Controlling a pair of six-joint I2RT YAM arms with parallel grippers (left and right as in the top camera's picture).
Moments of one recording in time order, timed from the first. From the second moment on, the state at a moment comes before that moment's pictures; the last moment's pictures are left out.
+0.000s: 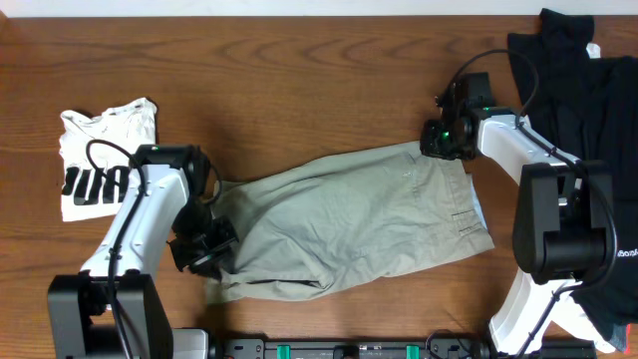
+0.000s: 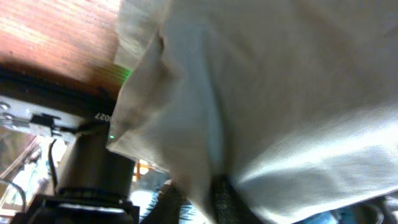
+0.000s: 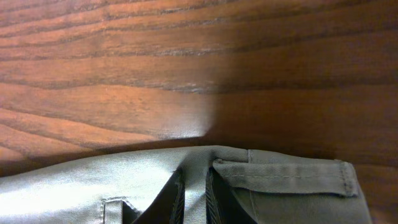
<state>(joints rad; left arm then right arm) -0.02 1.55 1.00 -1.50 0.24 -0.46 0.08 2.02 1.26 -0.50 -0.24 0.26</state>
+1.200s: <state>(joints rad) 0.00 1.74 1.07 -0.93 0.17 -0.43 0.02 2.02 1.29 -0.61 -0.19 0.25</state>
